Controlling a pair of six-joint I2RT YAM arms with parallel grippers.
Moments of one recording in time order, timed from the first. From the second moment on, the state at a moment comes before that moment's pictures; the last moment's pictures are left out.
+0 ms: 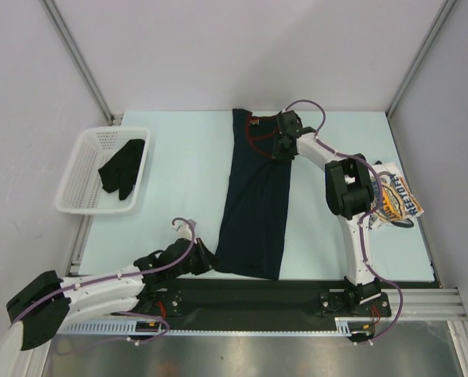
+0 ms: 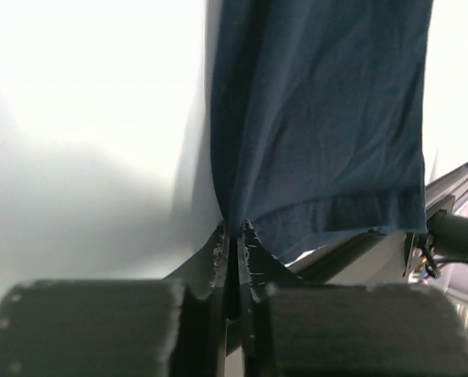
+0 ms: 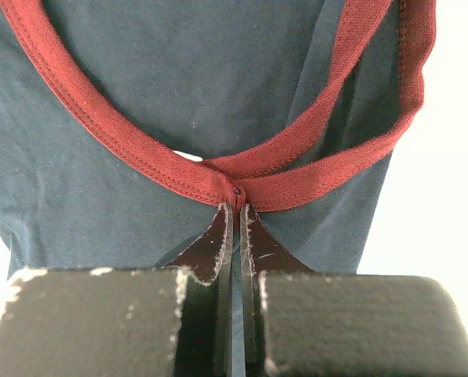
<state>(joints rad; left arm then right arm) -0.95 0.85 0.07 0.11 -0.10 -1.15 0.35 2.30 1.86 -0.50 0.03 0.44</state>
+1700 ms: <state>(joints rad) -1.03 0.78 0.06 0.06 -0.04 -1.17 0.26 2.12 1.48 -0.28 -0.12 0.51</state>
